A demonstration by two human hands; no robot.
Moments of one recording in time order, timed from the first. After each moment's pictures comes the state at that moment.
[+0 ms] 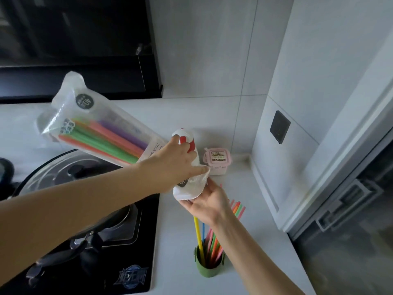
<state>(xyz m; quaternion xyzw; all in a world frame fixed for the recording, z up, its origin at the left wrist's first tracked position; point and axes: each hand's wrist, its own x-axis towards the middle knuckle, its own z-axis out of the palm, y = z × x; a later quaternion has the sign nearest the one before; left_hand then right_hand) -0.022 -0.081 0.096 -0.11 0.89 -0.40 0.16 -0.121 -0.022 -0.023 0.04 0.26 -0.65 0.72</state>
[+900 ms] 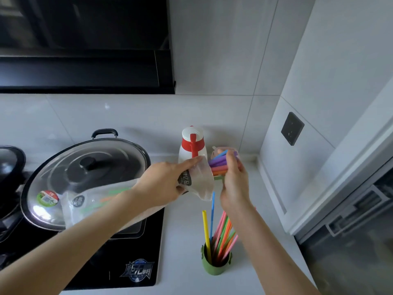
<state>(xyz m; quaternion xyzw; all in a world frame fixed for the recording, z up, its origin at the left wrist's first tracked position) 0.032 -0.088 0.040 -0.34 0.92 0.07 -0.15 -0.121 -0.035 0.012 -0.13 0.53 -0.74 0.40</state>
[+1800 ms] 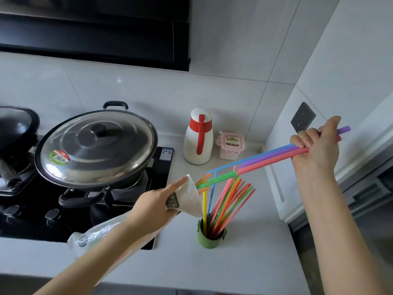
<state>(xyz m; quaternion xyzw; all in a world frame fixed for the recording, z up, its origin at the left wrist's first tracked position) 0.077 -0.008 -0.046 -0.43 0.86 0.20 -0.20 -0.227 0.021 0.068 -0.13 0.38 -0.86 0.30</state>
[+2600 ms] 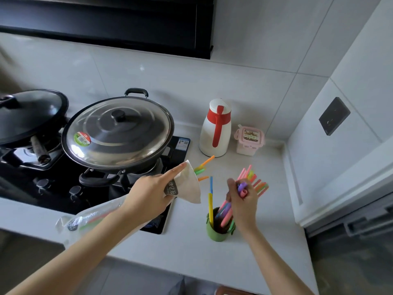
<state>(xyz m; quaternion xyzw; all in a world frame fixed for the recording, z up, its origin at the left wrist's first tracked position) 0.095 -0.002 -0.036 -0.47 0.85 0.11 -0.21 -0.125 0.034 -0.102 -0.37 0.60 -0.64 0.31</state>
